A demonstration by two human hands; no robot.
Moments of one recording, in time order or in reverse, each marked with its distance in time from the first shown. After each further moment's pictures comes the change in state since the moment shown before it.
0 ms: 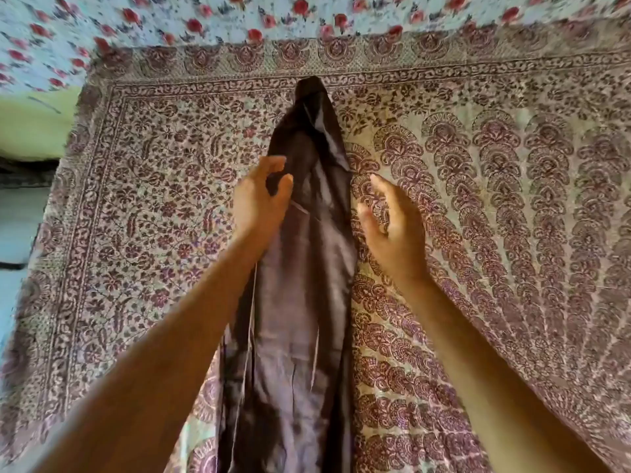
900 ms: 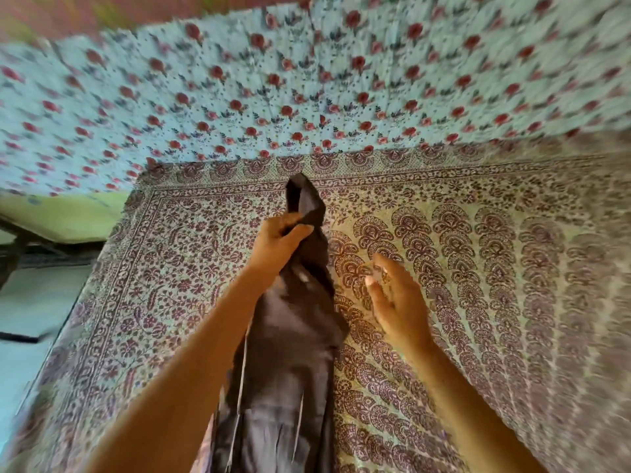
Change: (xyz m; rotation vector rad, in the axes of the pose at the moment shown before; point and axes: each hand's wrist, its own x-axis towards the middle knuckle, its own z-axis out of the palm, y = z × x) left_hand 0.010 0.120 -0.038 -0.461 -0.235 -0.136; right_hand 0.002 -0.004 -0.071 0.089 -0.022 0.060
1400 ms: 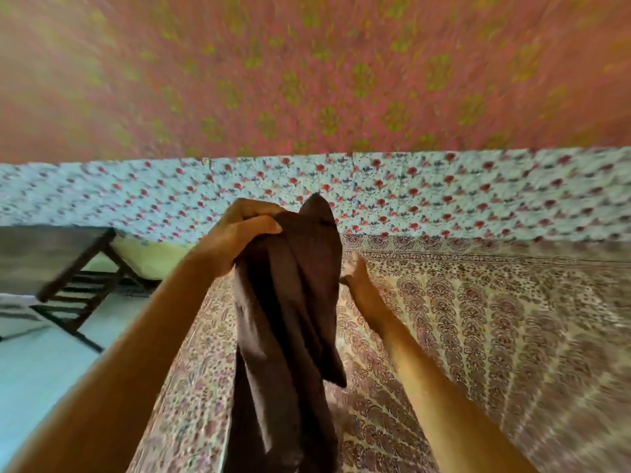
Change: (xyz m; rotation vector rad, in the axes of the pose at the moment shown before) left_hand -0.255 0.251 -0.144 -0.041 -0.122 0.343; right_hand -0.053 -0.218 -0.096 0.490 -0.445 0.133
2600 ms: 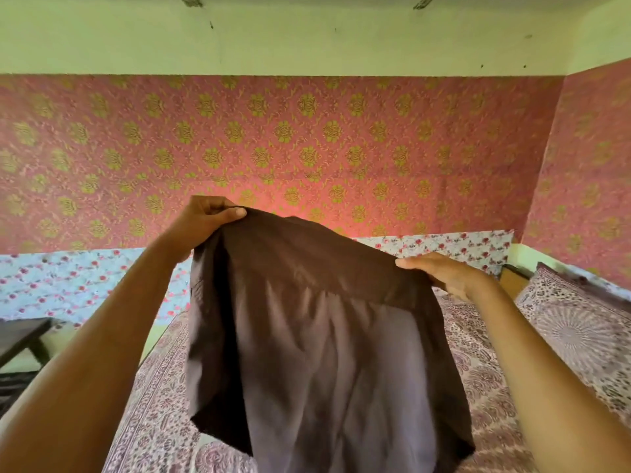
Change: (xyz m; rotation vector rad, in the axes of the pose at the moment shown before) left_hand -0.172 0.181 -0.011 0.175 0.153 0.317; right_hand -0.349 -0.210 -0.146 -0.288 0.099 0.023
